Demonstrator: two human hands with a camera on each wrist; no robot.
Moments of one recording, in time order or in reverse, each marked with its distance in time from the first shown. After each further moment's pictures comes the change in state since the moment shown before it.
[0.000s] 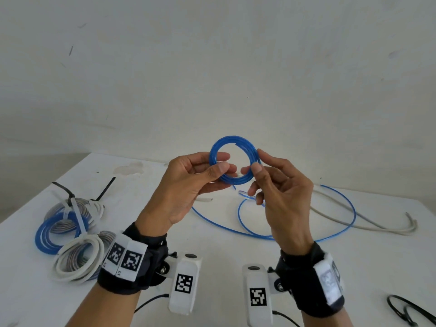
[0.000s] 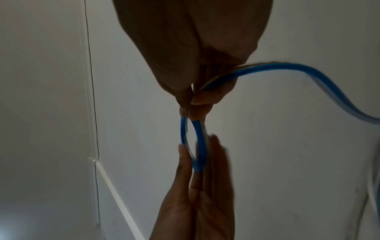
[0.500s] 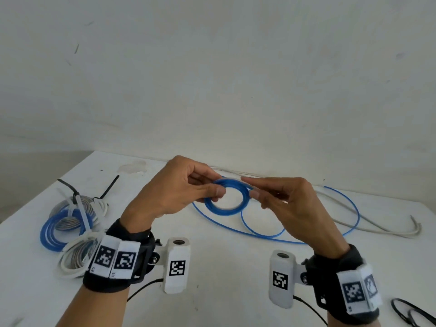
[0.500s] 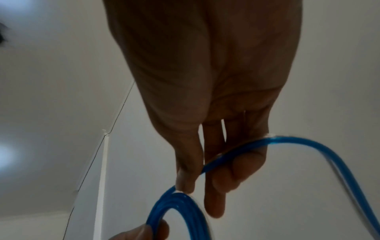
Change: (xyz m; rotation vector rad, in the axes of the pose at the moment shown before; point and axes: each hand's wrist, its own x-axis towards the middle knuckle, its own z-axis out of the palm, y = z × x) left_hand -0.003 0.011 -0.028 0.554 -0.166 -0.019; right_hand 0.008 -0.005 -0.031 -0.485 -0.408 0.051
